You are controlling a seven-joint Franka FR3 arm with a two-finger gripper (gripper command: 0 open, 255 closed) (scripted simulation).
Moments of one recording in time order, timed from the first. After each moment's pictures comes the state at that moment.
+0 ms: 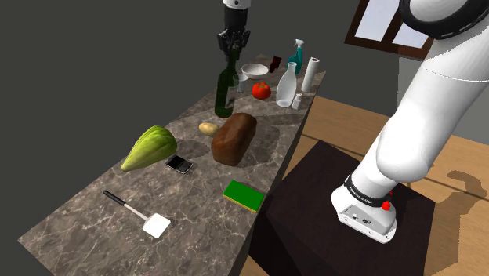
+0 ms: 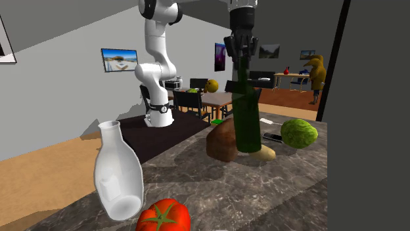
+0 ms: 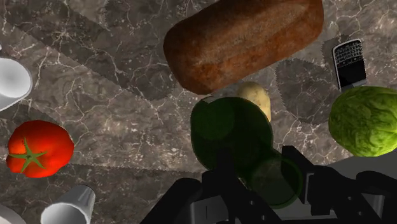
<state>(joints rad) 0.08 0.10 -0.04 -1.68 0.04 1.83 0.10</state>
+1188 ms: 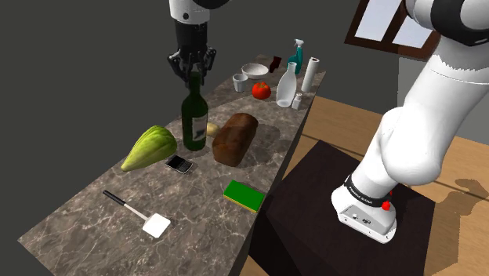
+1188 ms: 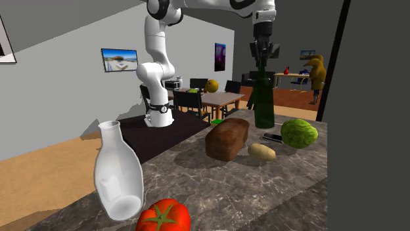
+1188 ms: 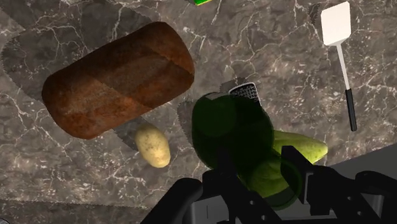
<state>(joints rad) 0.30 0.06 0.15 -1.71 0.00 1.84 0.52</state>
